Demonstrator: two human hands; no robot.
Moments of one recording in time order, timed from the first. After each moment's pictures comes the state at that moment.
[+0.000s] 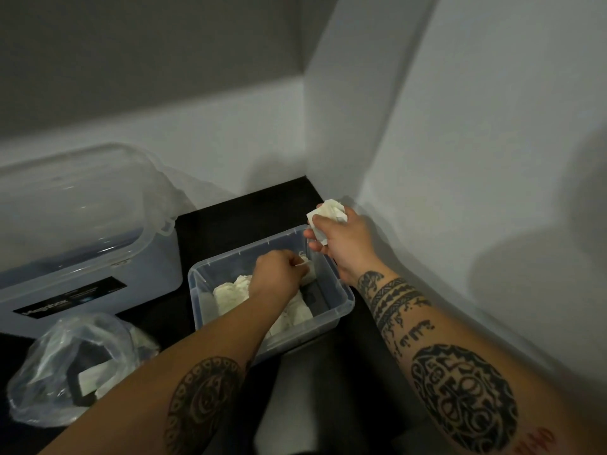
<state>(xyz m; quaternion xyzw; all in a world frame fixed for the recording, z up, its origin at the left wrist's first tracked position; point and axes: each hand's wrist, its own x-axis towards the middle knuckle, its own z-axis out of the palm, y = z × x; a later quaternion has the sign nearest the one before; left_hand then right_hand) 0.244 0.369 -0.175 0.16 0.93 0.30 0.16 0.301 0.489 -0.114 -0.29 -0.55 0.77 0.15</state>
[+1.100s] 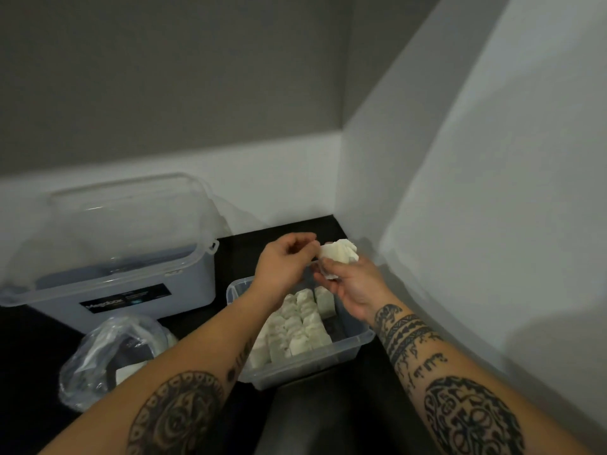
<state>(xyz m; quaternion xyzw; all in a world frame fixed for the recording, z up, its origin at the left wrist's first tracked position) 0.239 0.335 -0.090 0.12 0.74 0.65 0.15 0.307 0.466 -0.106 -0.19 -0.44 0.88 0.05</state>
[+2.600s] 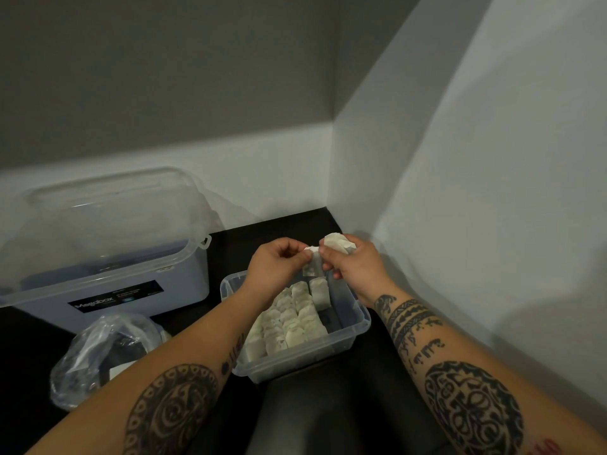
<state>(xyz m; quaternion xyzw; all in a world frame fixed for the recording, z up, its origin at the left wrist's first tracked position) 0.230 0.327 -0.116 0.15 0.77 0.60 0.15 0.309 0.477 -0.104 -0.21 -0.68 0.69 0.12</state>
